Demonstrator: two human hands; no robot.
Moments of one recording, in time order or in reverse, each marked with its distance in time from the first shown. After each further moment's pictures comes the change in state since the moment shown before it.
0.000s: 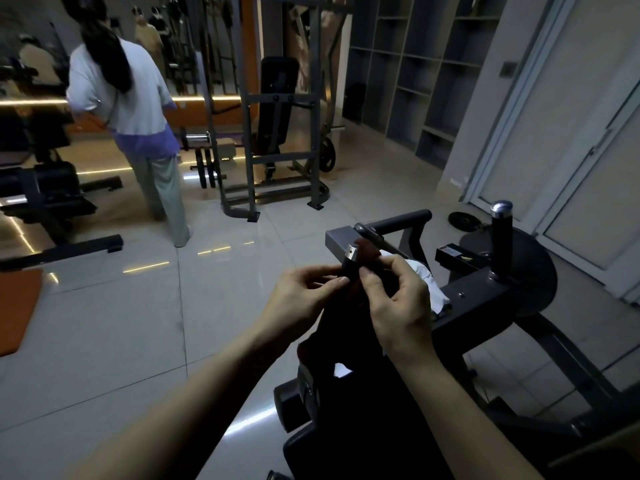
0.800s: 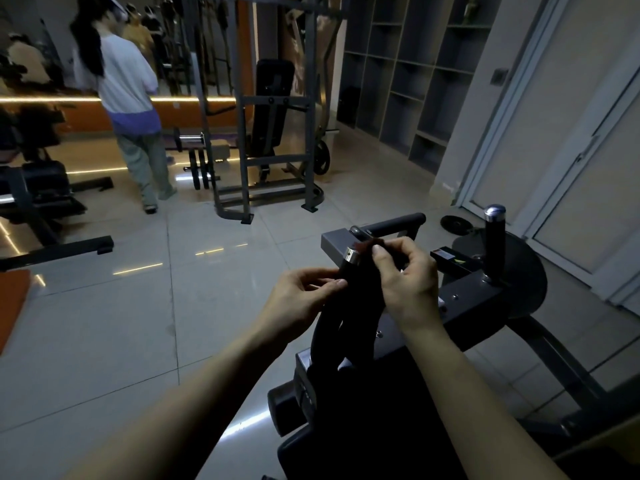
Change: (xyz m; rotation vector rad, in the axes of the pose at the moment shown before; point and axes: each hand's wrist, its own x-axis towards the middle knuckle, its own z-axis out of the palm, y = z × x) left_hand 0.005 -0.007 -0.004 -0.029 -0.033 -0.039; right_hand 0.036 0.004 -0.006 -0.106 0.114 -0.039
